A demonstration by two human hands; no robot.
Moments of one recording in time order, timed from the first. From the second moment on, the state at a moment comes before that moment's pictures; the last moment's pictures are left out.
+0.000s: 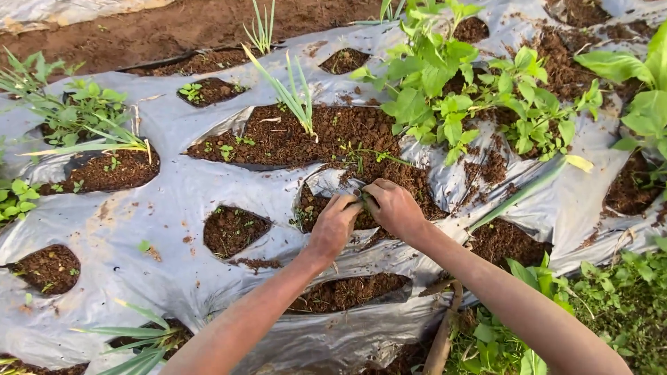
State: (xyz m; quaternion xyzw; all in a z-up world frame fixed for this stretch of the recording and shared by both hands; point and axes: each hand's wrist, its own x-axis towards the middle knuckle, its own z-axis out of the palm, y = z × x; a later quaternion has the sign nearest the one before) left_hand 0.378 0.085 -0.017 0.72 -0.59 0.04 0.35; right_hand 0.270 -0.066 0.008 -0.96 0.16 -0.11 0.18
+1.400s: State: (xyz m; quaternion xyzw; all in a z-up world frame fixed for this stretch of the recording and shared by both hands) left_hand 0.383 0.181 0.024 0.57 -0.08 -0.44 0.69; right_hand 0.252 -0.011 0.120 -0.95 0.13 -0.09 0.28
